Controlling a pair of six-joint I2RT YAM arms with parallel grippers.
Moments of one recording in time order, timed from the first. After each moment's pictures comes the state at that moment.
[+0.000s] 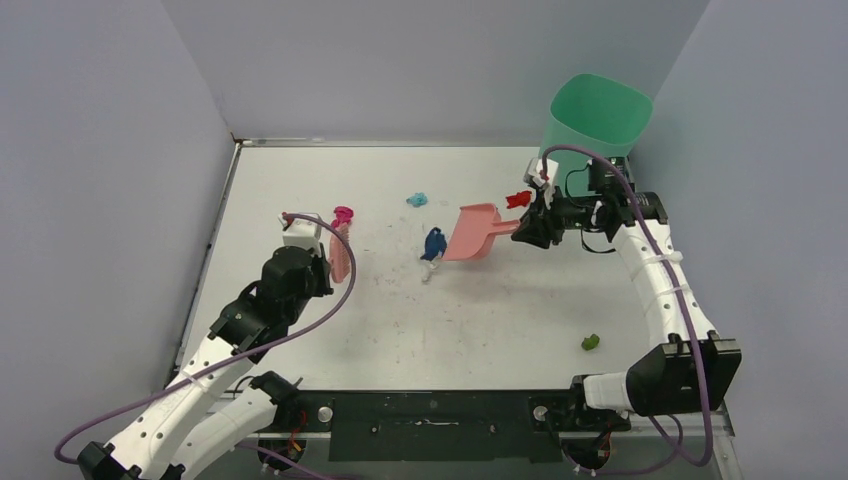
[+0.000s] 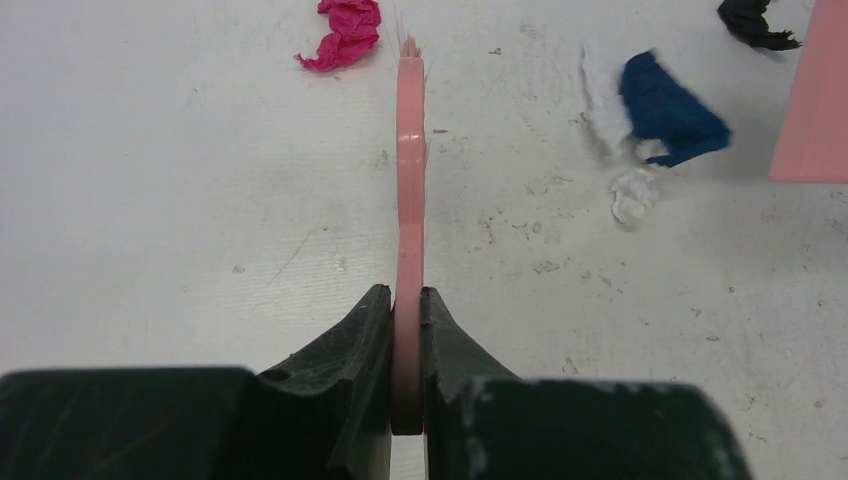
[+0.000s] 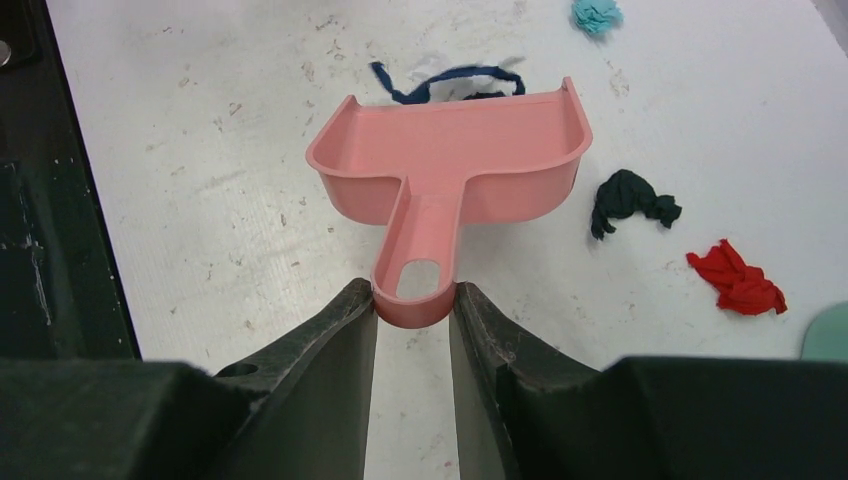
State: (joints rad) left arm -0.58 0.73 0.74 -0.52 -0.39 -0.33; right arm 0.09 1.34 1.31 -0.91 -0.91 -0.79
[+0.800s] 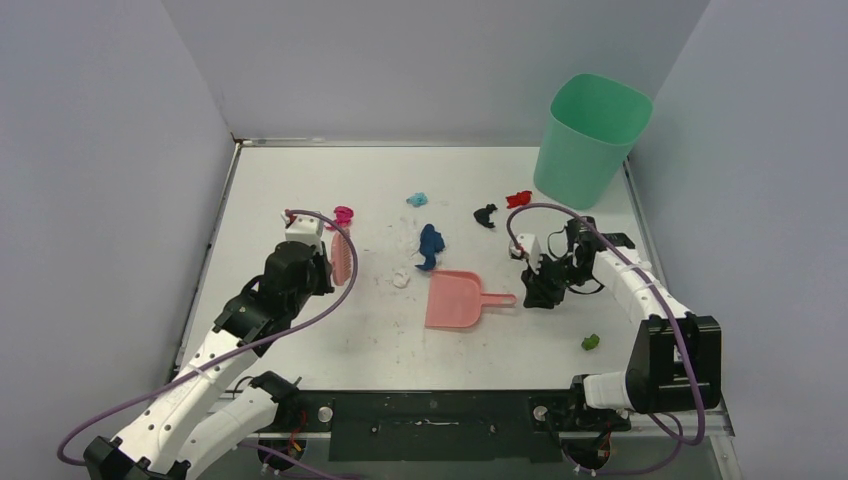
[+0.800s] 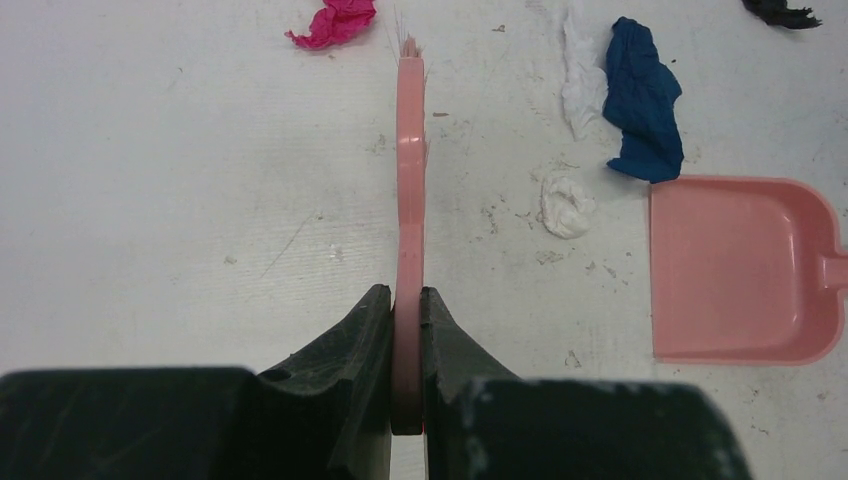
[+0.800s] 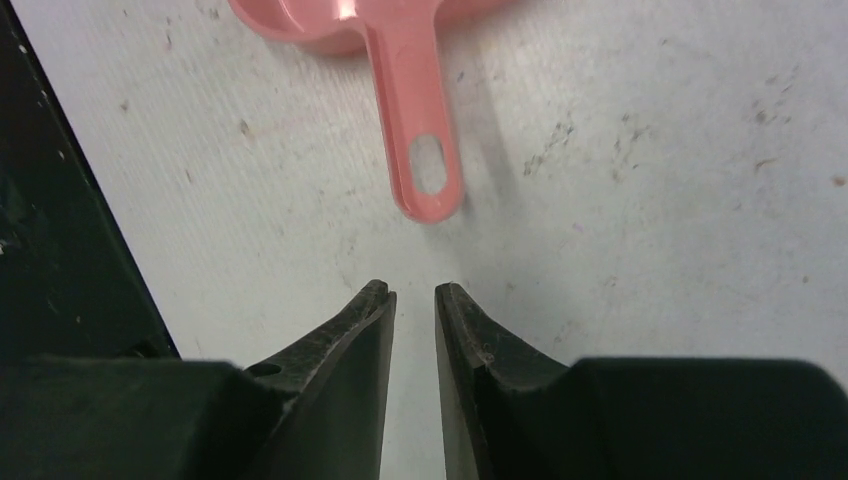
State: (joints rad) left arm -0.54 0.78 0.74 -0.52 -0.33 -0.33; right arm 0.06 1.35 0.90 -0.93 -0.72 -1.01
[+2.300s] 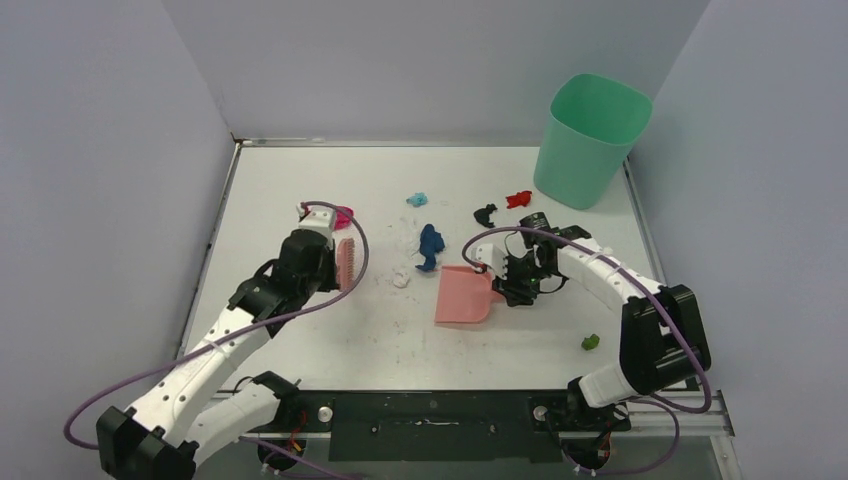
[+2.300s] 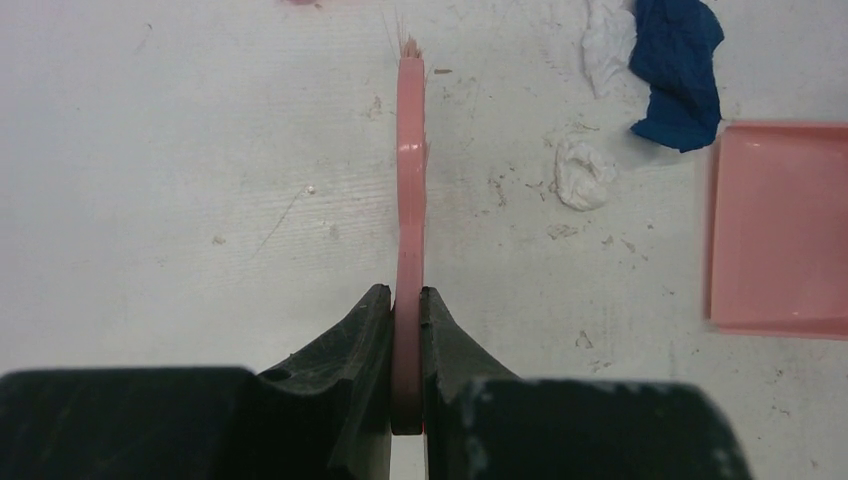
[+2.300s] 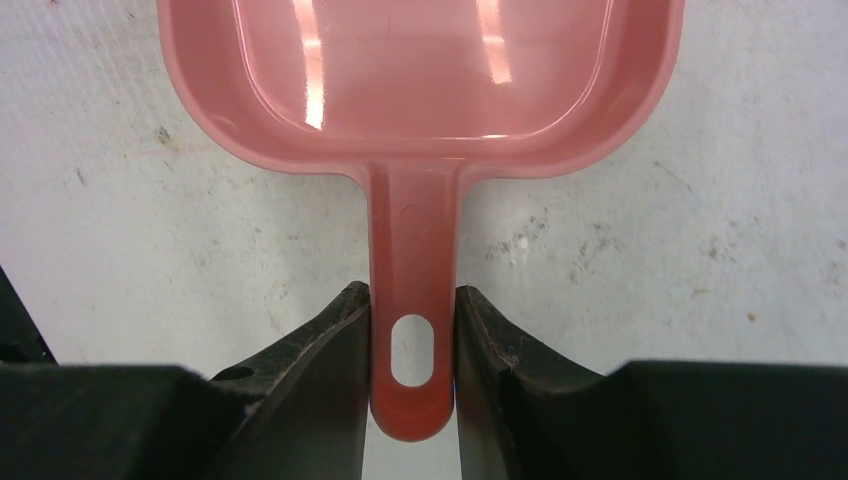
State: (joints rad) left arm -0.52 0.87 0.76 -0.54 -0.28 -0.33; right arm 0.34 1.49 0.91 -0.80 -0.44 -1.05
